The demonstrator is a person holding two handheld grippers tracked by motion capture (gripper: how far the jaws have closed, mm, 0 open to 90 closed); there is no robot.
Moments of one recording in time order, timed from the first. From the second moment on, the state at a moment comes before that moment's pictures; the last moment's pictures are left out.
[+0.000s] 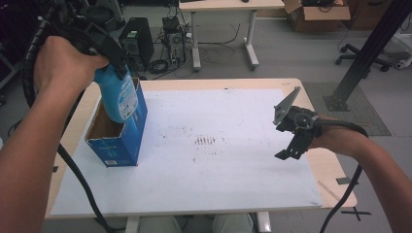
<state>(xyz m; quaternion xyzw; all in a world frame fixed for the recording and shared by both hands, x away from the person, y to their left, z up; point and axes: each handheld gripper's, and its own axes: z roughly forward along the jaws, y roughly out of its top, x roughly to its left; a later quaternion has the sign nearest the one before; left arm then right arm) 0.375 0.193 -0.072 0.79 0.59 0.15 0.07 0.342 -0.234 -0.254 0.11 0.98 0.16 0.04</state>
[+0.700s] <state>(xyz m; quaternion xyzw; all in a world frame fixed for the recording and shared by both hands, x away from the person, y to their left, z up) 0.393 0.248 -0.109 0.73 0.66 0.16 0.09 0.349 -0.237 -0.257 0.12 0.98 0.16 0.04</state>
